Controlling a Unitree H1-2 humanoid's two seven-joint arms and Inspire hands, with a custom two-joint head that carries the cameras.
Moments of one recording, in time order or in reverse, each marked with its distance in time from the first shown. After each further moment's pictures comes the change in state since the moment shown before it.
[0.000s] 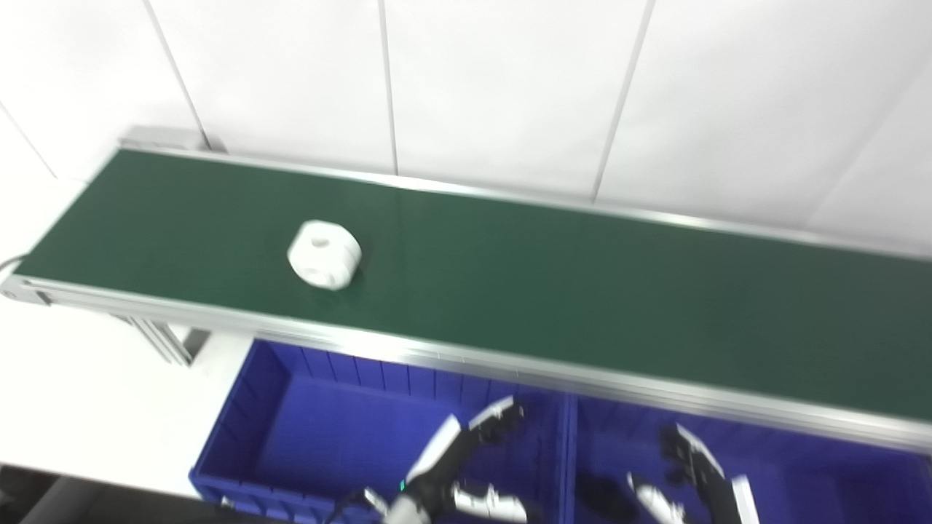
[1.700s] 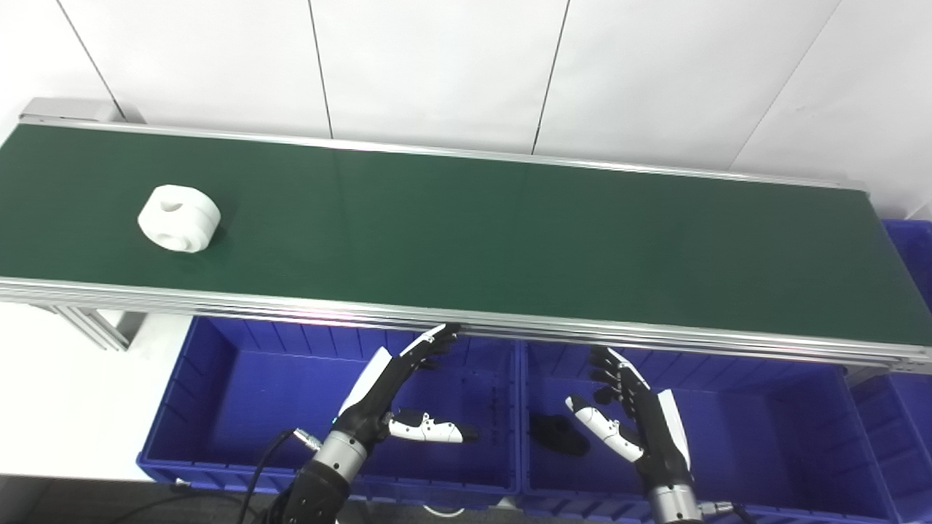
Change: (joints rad) left arm 0.016 0.054 0.045 -0.220 -0.024 0.114 -0.104; right arm 0.005 0.018 0.030 -0.143 0.053 0.127 0.069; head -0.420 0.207
